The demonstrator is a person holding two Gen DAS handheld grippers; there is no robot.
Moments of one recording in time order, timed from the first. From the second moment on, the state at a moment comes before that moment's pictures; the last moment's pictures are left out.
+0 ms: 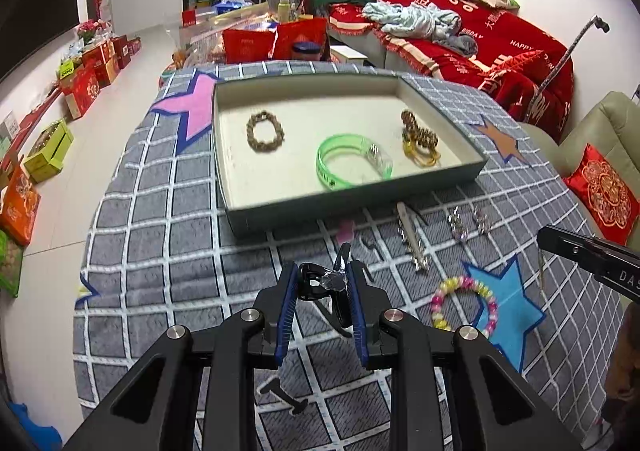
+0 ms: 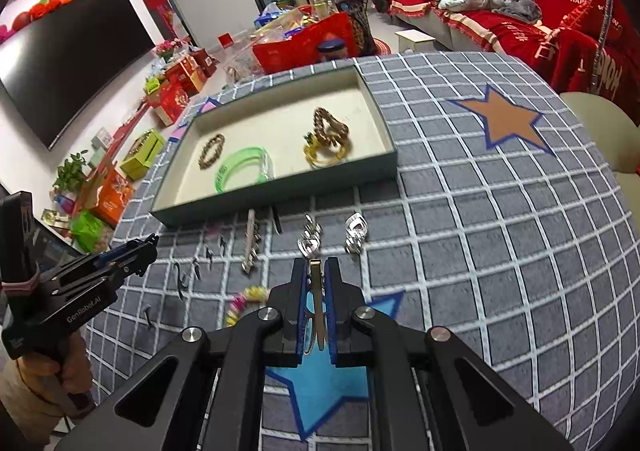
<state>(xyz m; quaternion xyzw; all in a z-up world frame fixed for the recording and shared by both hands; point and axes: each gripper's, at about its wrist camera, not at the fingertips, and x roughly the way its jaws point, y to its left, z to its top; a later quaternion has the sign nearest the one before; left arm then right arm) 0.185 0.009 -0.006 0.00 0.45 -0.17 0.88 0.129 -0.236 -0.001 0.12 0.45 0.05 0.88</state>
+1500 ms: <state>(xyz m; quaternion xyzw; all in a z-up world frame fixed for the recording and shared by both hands) 0.373 -0.030 -0.036 0.02 0.48 -0.09 0.87 0.351 -0.201 -0.042 0.13 0.48 0.06 0.87</state>
